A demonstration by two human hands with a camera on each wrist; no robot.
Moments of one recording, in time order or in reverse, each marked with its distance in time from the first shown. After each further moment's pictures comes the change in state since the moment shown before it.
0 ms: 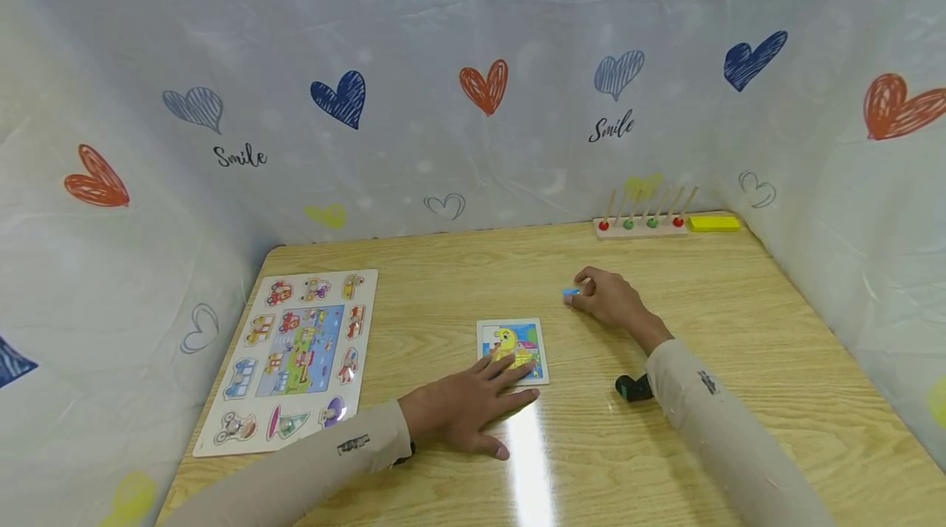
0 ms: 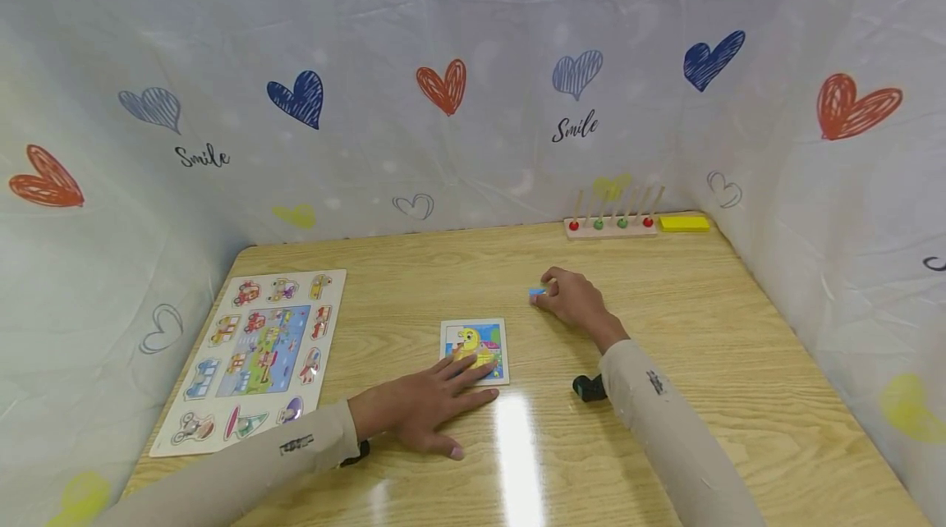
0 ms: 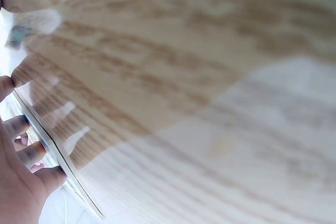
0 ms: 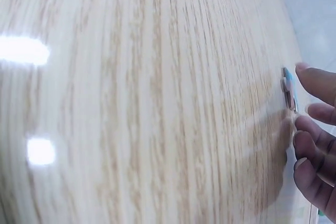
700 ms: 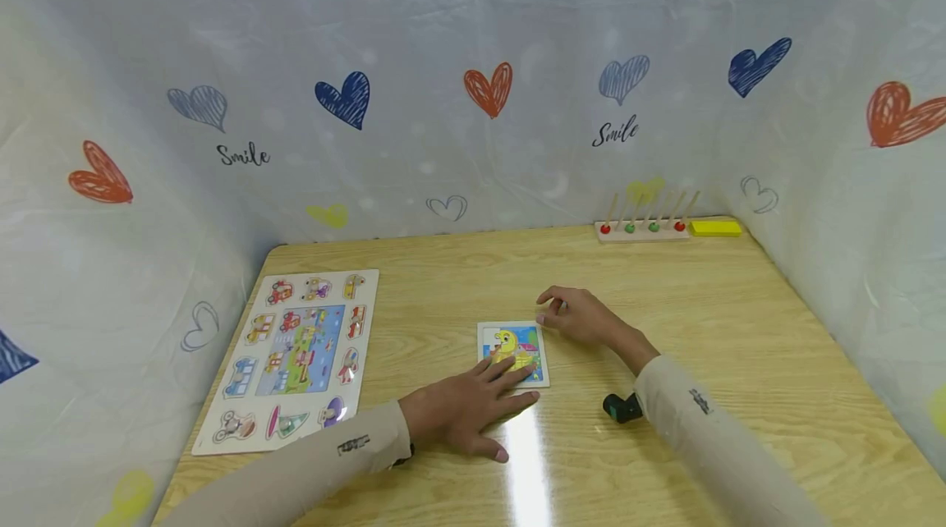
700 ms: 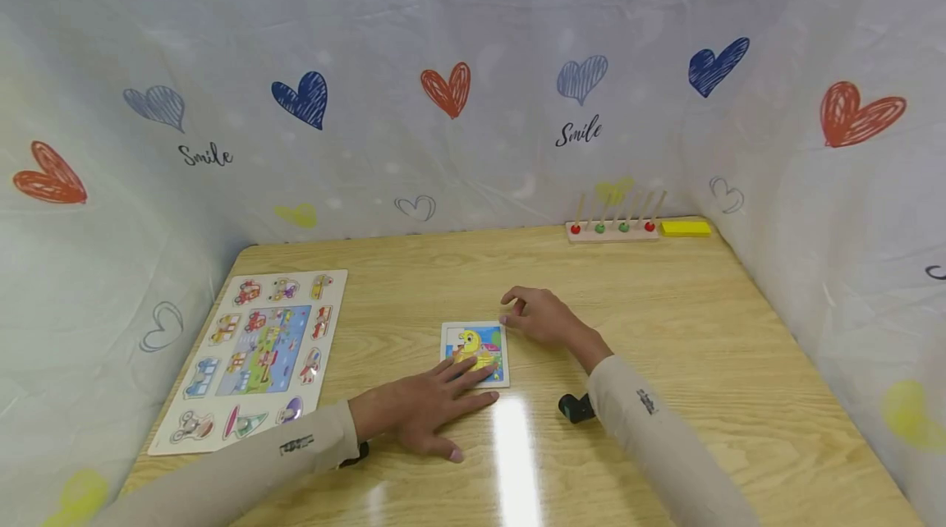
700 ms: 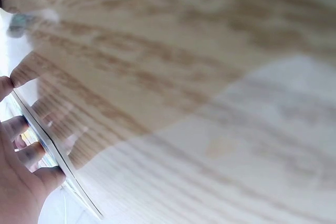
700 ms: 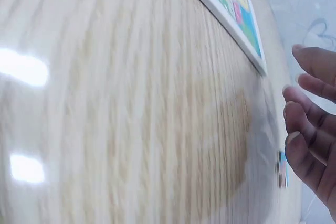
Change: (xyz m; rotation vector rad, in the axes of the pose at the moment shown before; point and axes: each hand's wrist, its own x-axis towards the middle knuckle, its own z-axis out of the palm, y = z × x) left_hand 0.000 -0.001 -0.001 -0.012 -0.006 0.002; right_hand -0.007 -0.040 0.021 0.133 -0.128 -0.237
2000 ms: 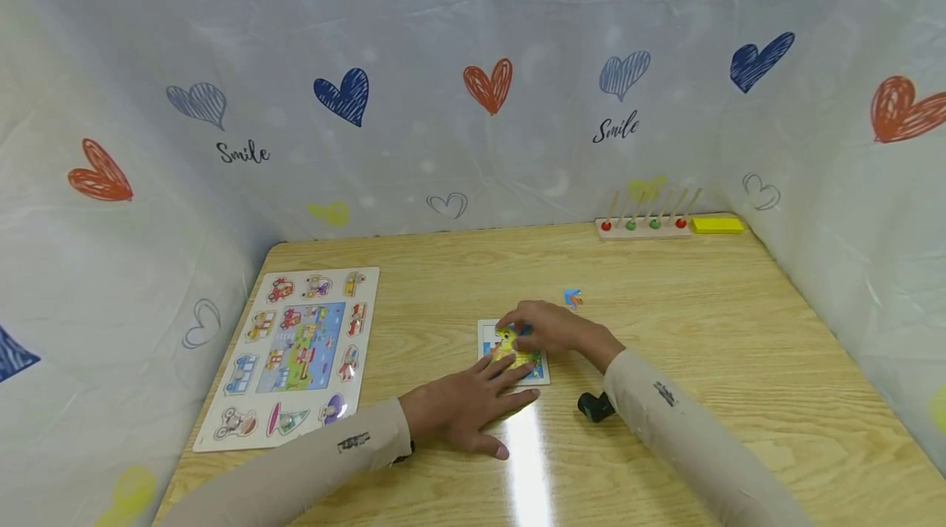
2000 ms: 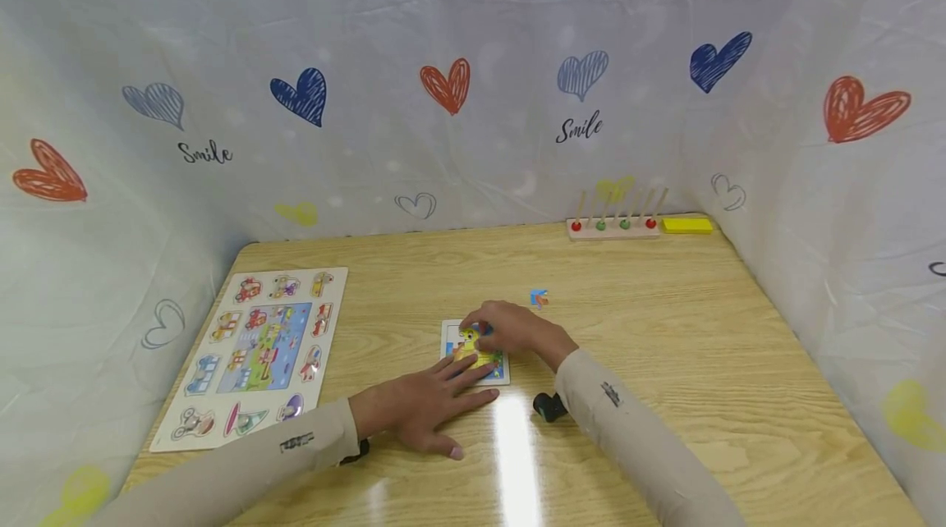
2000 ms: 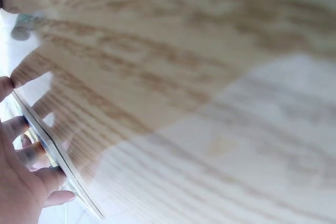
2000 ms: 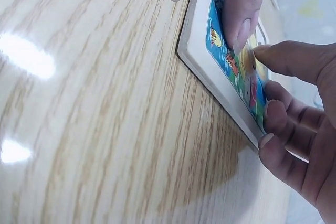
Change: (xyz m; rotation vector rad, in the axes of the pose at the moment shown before) left_hand 0.002 0.000 0.000 0.008 -0.074 -0.022; right_hand 0.015 -0.042 0.024 -0.186 -0.308 -0.150
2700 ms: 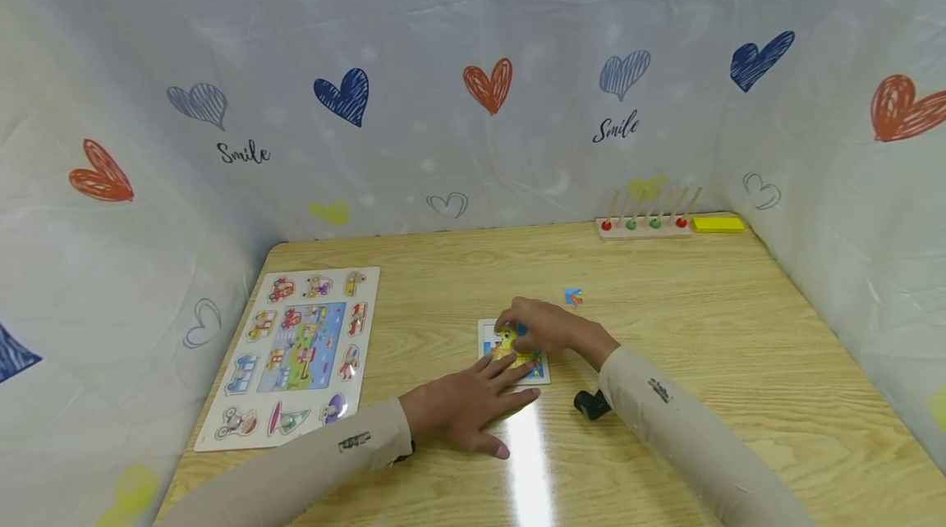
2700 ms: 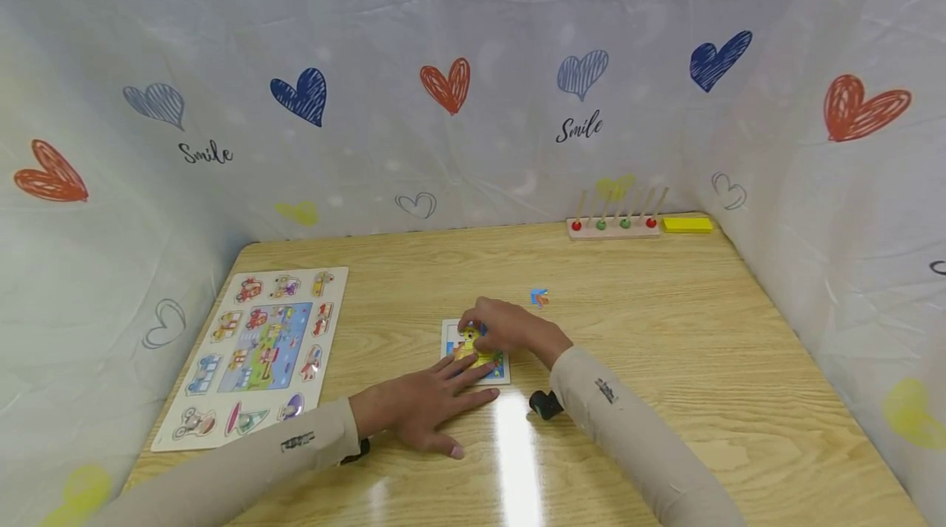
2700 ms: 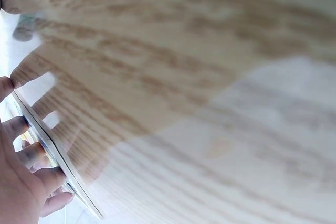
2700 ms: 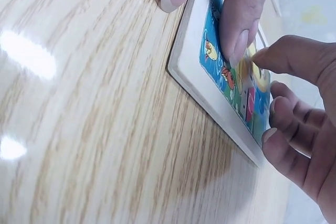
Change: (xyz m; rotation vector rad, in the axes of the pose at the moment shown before) left_hand -0.001 0.001 -0.004 -0.008 -0.003 0.004; right_hand 0.006 -0.008 -0.002 -0.035 0.000 0.006
